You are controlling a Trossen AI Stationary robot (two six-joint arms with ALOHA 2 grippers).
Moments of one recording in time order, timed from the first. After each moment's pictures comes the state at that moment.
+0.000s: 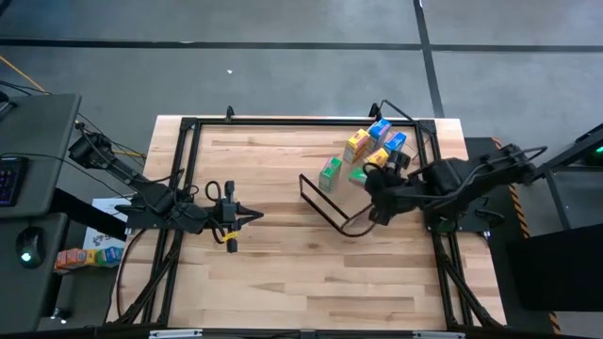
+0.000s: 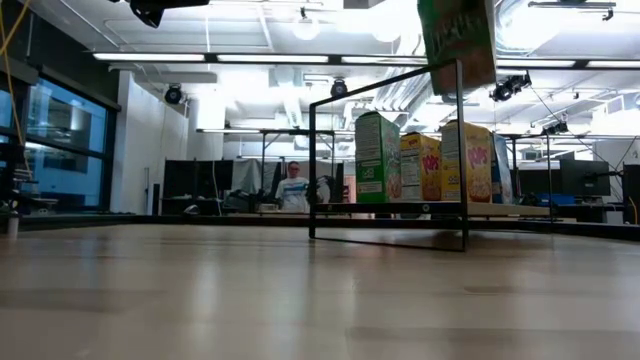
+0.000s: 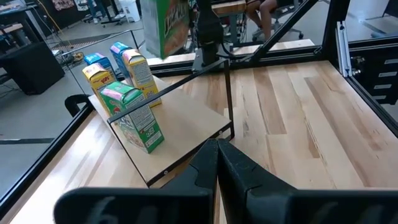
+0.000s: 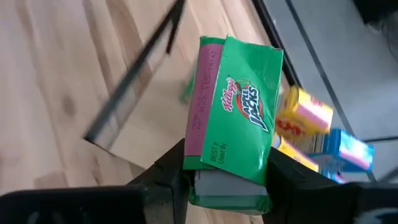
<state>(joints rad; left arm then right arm) -0.55 0.99 0.64 0.00 -0.68 -0.05 0.34 1.37 1.55 -1.37 0.59 0.49</state>
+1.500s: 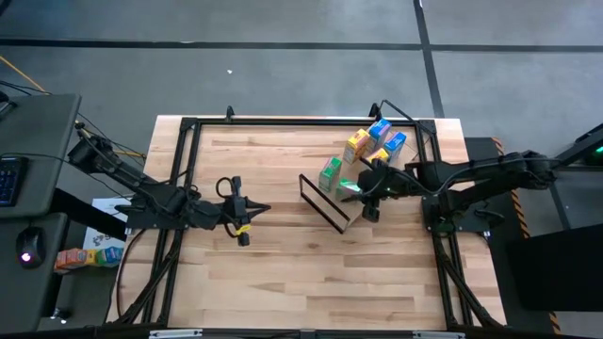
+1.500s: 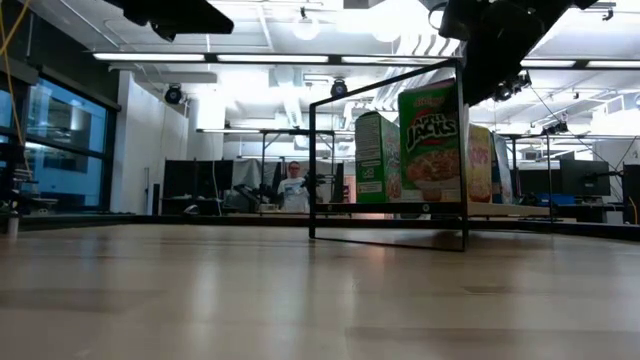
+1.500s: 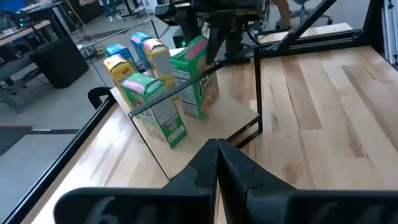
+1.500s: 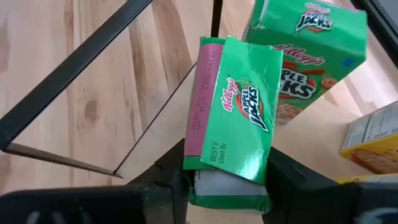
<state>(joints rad) -0.46 1.07 0.64 0.05 -0.68 -0.01 0.04 1.12 0.82 -0.52 0.19 0.17</state>
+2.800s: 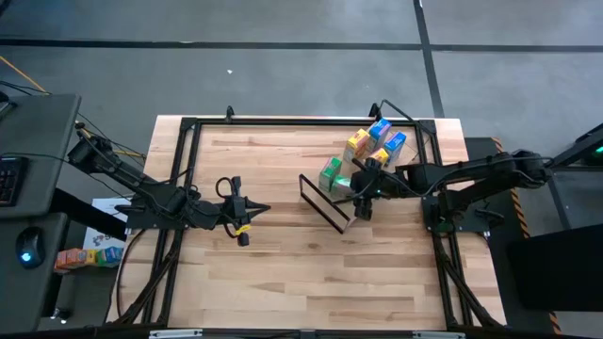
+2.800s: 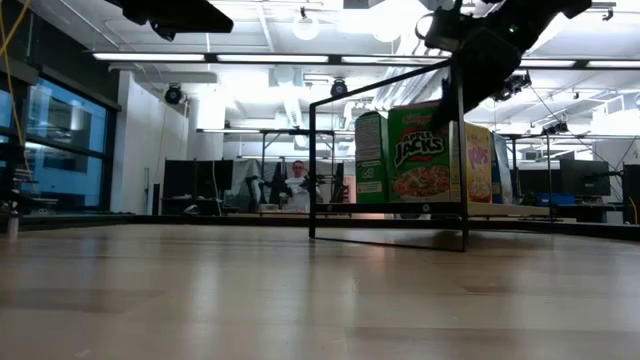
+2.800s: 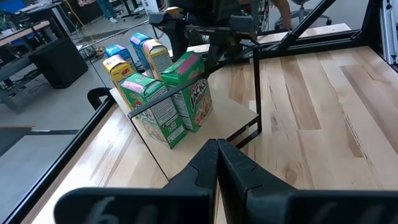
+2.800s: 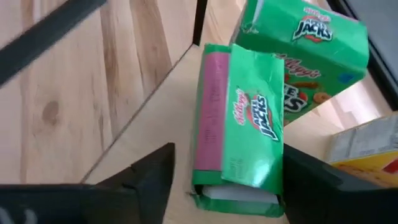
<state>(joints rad) -0.46 1.07 0.64 0.05 -0.68 -0.01 0.04 1.21 0.82 -0.45 0.27 0.11</state>
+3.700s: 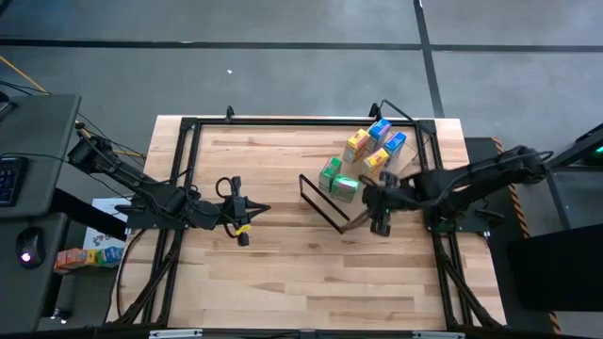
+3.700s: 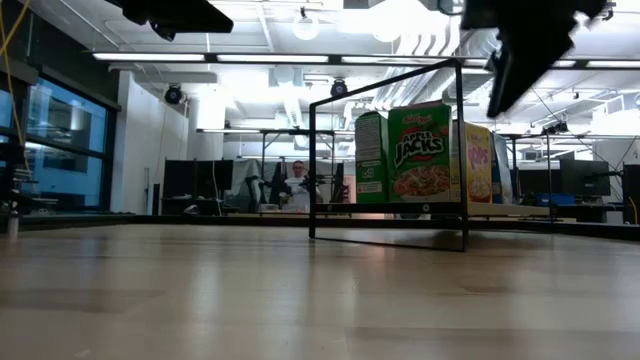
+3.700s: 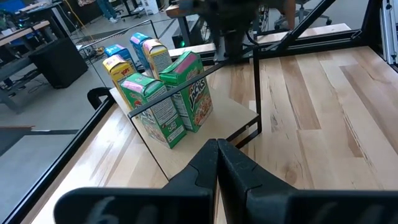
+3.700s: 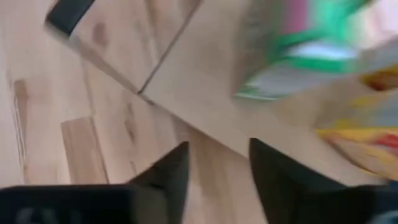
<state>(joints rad) -0.46 1.07 0.64 0.05 -0.68 -0.01 0.22 1.21 0.99 -0.92 0.23 0.38</state>
